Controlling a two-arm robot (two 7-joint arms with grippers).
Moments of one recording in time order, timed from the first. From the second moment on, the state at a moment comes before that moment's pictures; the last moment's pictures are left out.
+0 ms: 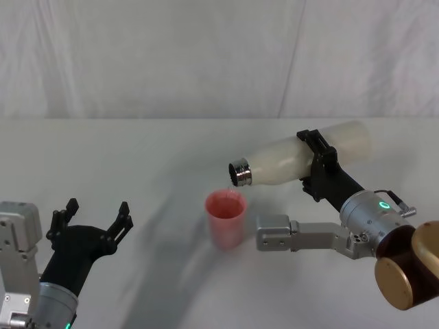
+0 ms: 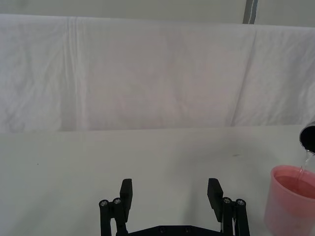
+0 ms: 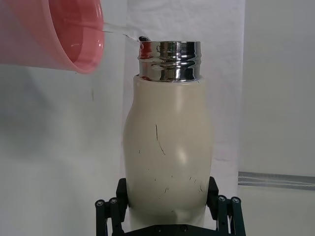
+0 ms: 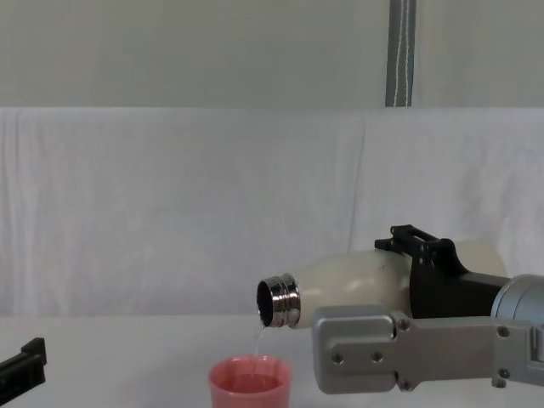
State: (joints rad) left arm 0.27 0.24 0.04 -1.85 -0.25 -0.02 -0.02; right arm 0.36 0.39 -0.64 -1.55 -1.07 0.16 0.16
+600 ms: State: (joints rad) left arm 0.27 0.24 0.04 -1.85 -0.25 -0.02 -0.02; right arm 0.36 0.39 -0.64 -1.55 -1.08 0.16 0.16
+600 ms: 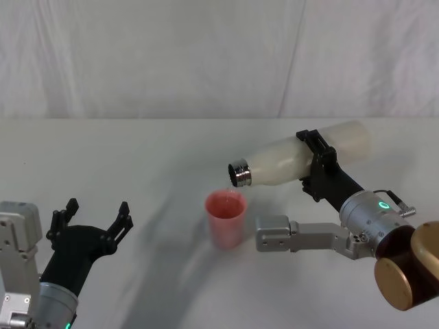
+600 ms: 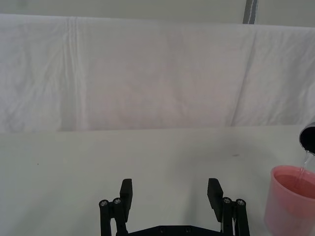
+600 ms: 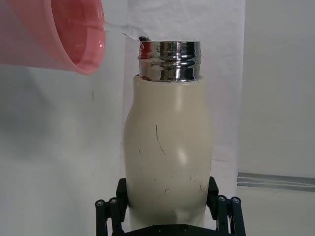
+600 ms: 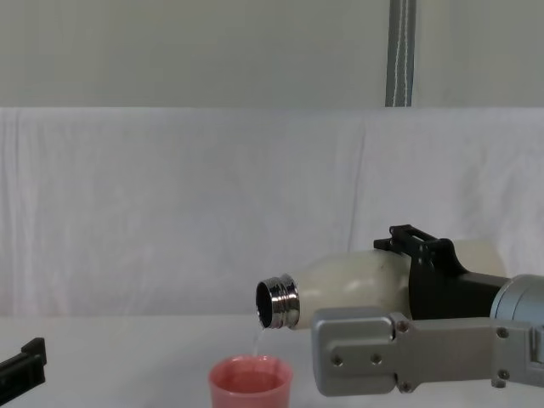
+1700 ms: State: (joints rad) left arm 0.27 0.24 0.04 -1.85 -0.25 -0.02 -0.02; right arm 0.34 0.37 -0.61 -1.56 -1.01 0.15 0.15
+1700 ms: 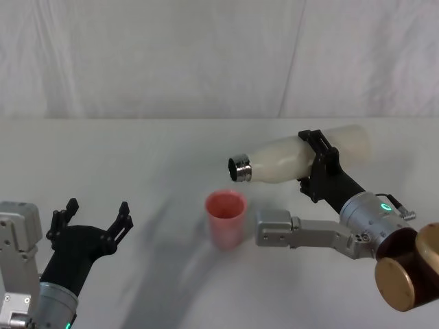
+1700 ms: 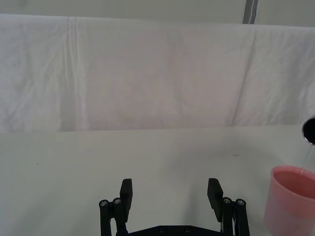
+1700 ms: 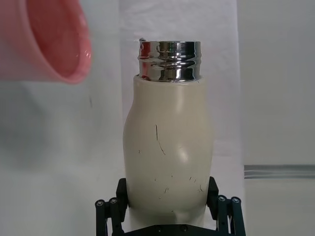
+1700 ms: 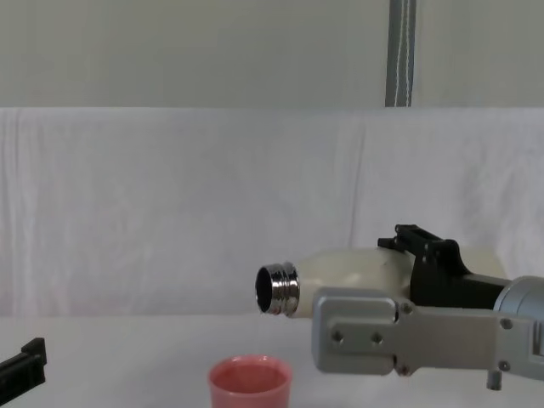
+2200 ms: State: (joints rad) left arm 0.27 0.24 0.04 -1.85 -0.25 -0.02 -0.02; right arm 0.30 0.34 -0.54 -1.58 -0.88 0.10 0.13
